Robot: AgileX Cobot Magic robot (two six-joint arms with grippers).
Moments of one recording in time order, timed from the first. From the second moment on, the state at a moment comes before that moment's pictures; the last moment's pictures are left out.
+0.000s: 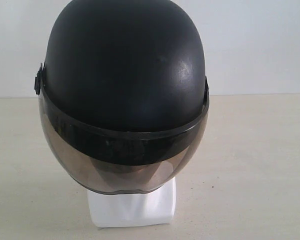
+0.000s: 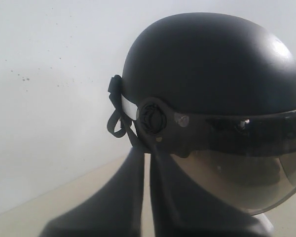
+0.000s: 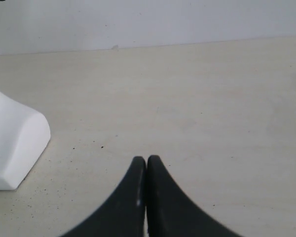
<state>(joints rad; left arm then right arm) -0.02 0.19 -0.44 -1.00 0.58 1.10 0.03 0.00 0.00 0.11 0.35 0.02</state>
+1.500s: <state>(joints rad) -0.02 0.00 -0.01 -0.04 0.29 -0.06 0.03 0.00 0.00 0.11 0.35 0.02</state>
